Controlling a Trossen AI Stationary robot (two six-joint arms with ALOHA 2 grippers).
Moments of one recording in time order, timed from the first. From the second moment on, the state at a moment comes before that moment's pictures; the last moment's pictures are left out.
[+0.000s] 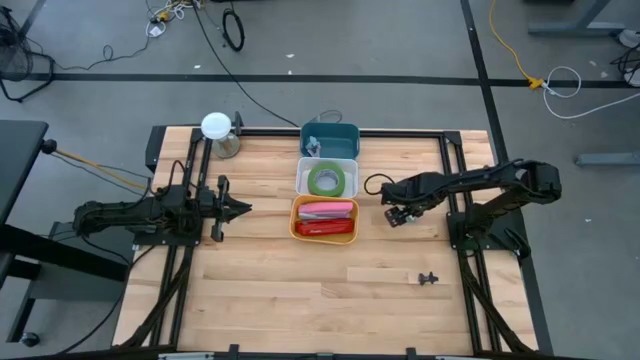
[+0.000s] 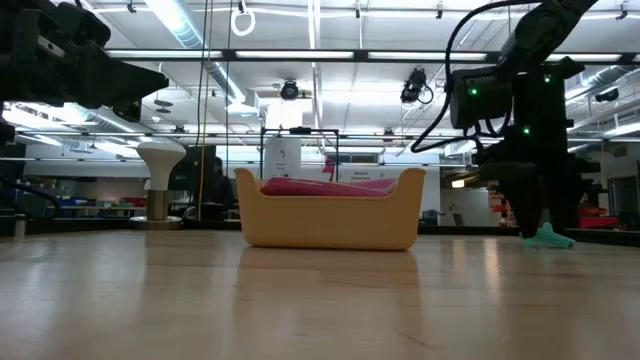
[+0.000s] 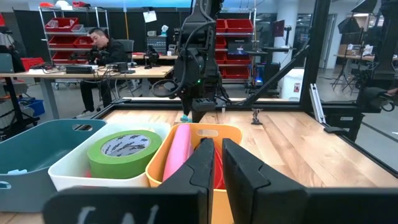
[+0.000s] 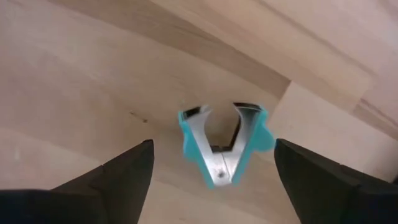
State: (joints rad) left arm 0.05 0.01 0.01 0.05 0.00 -0.02; right arm -0.19 1.43 0.69 -0.87 0.12 0.91
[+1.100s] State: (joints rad) left arm 0.05 0.01 0.01 0.05 0.00 -0.02; right arm -0.18 1.43 0.66 -0.75 0.15 0.88
